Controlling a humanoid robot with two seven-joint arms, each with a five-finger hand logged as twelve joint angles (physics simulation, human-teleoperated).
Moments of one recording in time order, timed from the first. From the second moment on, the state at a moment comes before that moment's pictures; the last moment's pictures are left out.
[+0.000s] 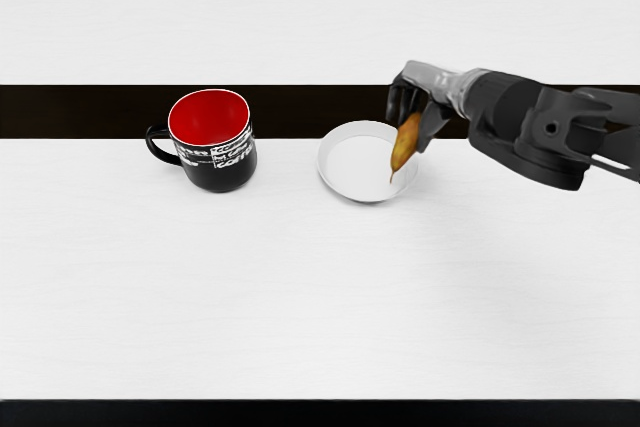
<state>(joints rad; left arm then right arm) -0.06 0.00 0.36 -0.19 0.14 -0.08 0.05 1.39 -0.56 -0.01 1.52 -0.93 -0.12 -0.61</state>
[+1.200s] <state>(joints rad) -0.06 0.00 0.36 -0.19 0.14 -0.08 0.05 1.48 -0.31 -0.06 1.24 -0.84 -0.05 -0.61</state>
